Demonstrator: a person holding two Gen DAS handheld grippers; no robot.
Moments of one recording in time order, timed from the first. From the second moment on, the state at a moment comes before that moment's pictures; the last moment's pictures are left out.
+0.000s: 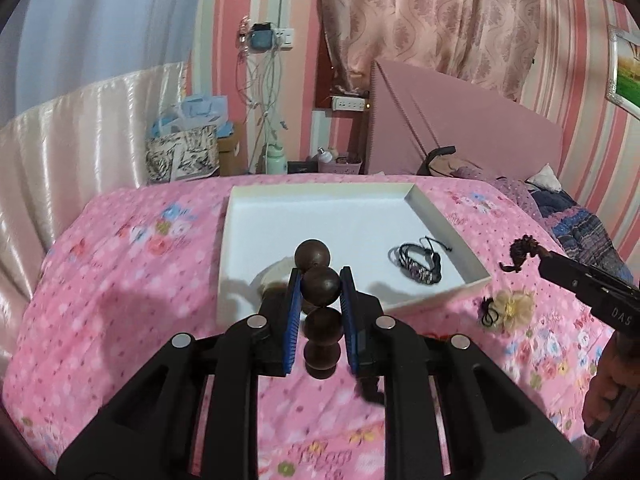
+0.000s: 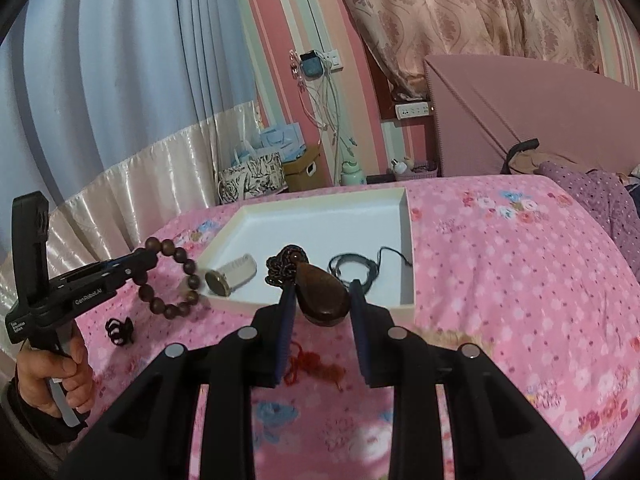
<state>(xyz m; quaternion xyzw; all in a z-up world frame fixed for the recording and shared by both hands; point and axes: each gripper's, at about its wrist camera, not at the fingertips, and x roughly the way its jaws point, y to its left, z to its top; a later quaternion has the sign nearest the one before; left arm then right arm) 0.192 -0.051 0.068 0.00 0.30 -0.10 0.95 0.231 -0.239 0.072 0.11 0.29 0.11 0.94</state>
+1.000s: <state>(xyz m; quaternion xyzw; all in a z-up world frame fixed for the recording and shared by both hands) 0.339 -0.029 0.033 -0.04 0.33 -0.07 0.94 0.399 -0.188 0.032 0.09 0.34 0.09 0.93</state>
